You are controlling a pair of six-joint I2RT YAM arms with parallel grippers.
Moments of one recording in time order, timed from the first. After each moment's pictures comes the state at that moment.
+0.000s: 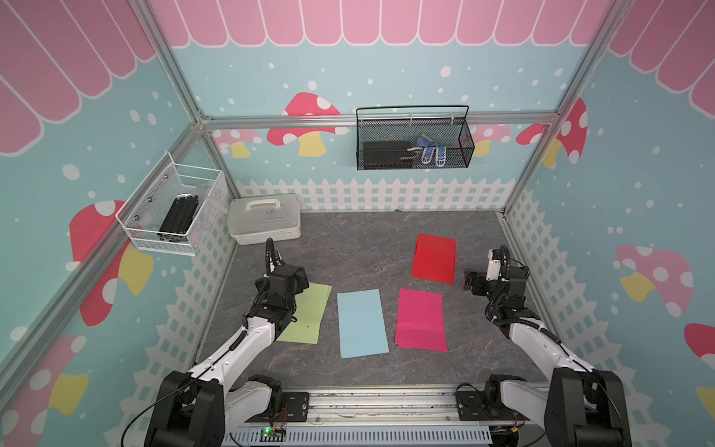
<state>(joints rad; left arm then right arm) -0.20 1.14 0.54 0.04 -0.50 -0.27 -0.06 1.17 0.46 0.24 -0.02 0.05</state>
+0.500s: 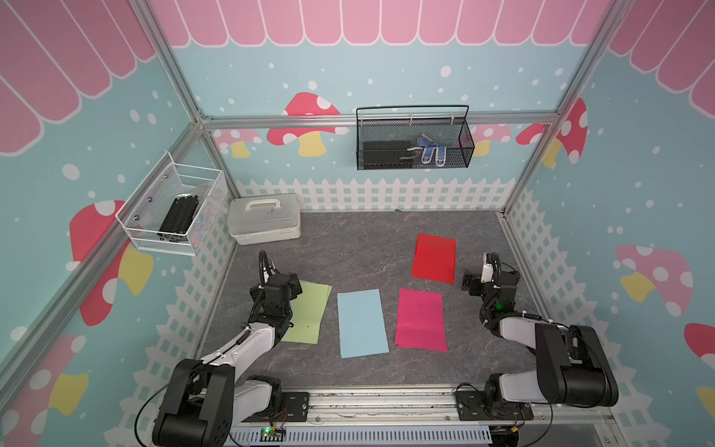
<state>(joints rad) -0.12 1.19 0.37 0.29 -0.50 -0.23 -0.06 1.43 0.38 0.67 0.05 -0.05</state>
